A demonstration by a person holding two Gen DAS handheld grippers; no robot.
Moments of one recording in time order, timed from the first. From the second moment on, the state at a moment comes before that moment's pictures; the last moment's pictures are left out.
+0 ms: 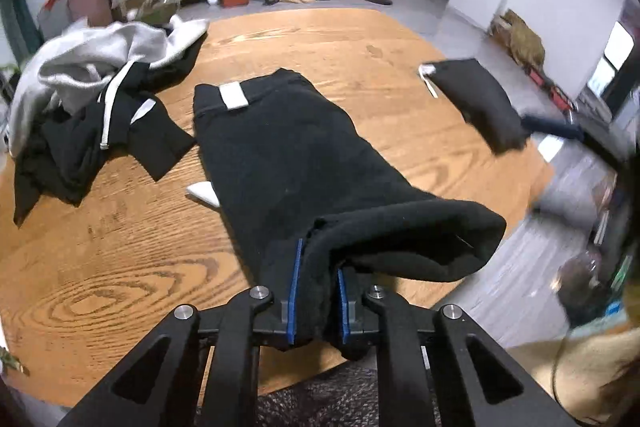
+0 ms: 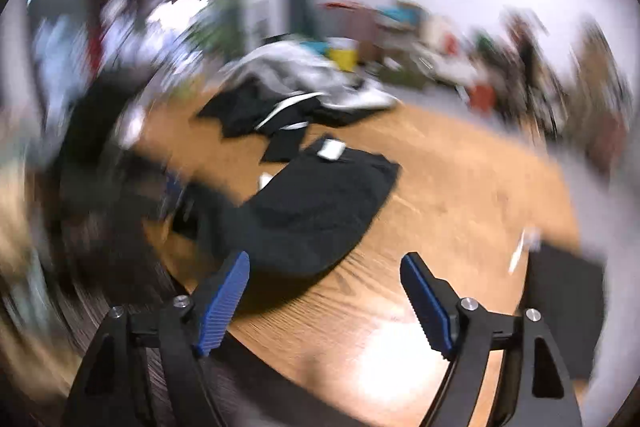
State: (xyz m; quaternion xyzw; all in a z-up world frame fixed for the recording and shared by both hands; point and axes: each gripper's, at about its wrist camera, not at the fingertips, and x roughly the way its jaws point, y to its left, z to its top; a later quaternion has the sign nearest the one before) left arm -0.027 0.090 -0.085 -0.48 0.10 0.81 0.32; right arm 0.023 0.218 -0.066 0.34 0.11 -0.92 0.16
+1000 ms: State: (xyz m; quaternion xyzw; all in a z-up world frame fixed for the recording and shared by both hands) left arm -0.226 0.184 -0.055 -0.48 0.18 0.81 0.28; right arm -0.174 0.290 -0.156 0.40 -0.37 -0.79 0.29
